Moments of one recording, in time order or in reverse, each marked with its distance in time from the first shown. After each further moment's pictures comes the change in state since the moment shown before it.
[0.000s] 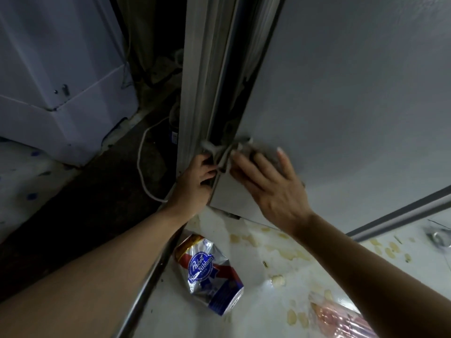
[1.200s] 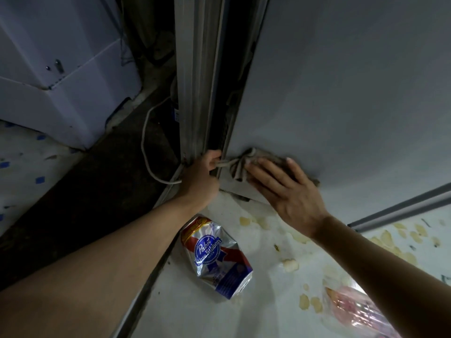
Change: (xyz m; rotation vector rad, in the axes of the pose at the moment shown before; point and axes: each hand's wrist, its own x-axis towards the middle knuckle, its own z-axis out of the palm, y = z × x) left_hand -0.001 -0.020 0.014 0.246 0.048 -0.175; right_hand -0.058 -0.025 0.043 0.124 -0.077 -0.028
